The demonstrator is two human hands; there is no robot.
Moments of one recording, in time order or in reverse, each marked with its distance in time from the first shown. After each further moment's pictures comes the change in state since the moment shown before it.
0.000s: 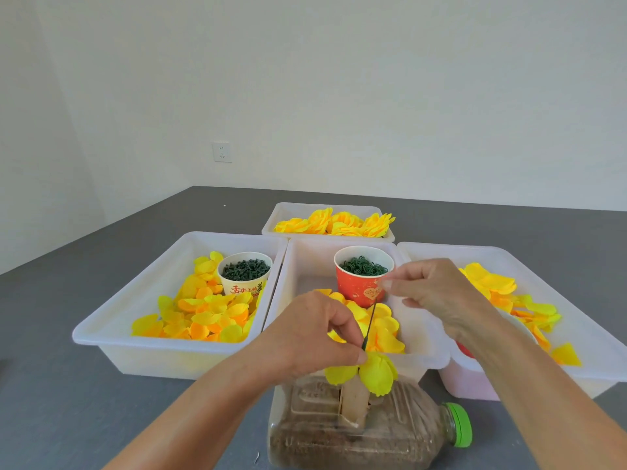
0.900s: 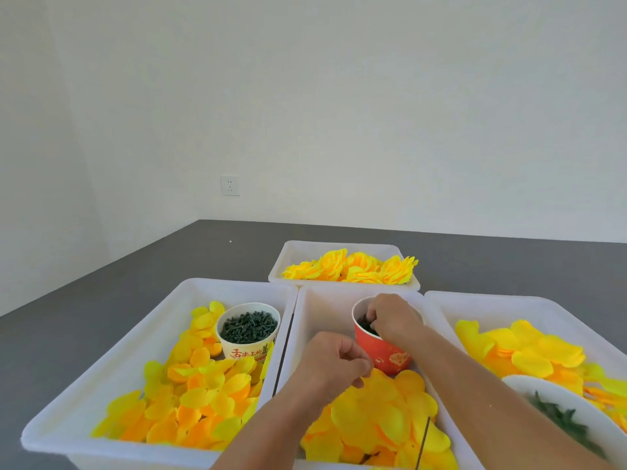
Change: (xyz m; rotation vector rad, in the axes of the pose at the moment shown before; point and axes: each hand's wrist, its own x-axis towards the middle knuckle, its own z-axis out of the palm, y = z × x) left_hand 0.098 -0.075 0.004 -0.320 0.189 -0.272; right_hand 0.171 0.042 0.068 -0.988 -0.063 -0.041
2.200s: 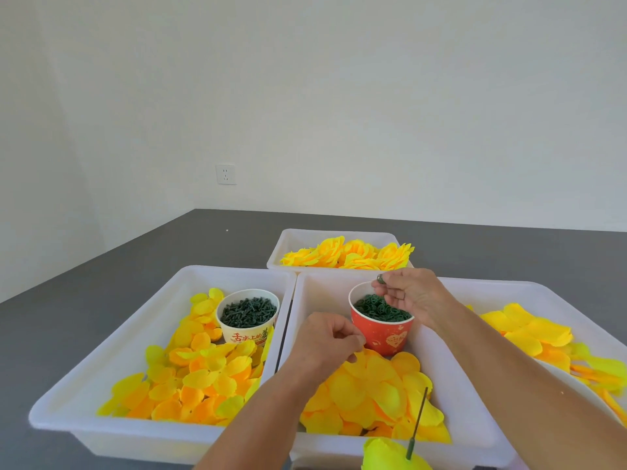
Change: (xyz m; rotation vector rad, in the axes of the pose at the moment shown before) left_hand 0.001 -0.004 -0.003 -0.029 0.063 0.047; right_hand -0.019 0.022 -0.023 1.476 -0.033 0.195
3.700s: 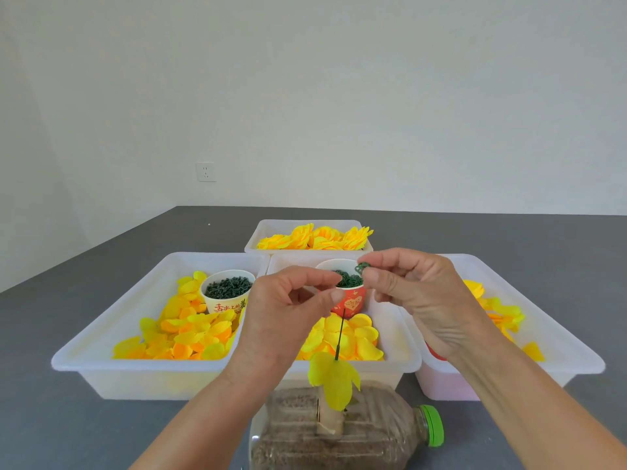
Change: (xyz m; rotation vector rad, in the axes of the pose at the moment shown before) left_hand -0.118 0.083 0.006 -0.215 0.178 0.336; right_hand -0.216 -0.049 -0.012 0.003 -0.212 -0.425
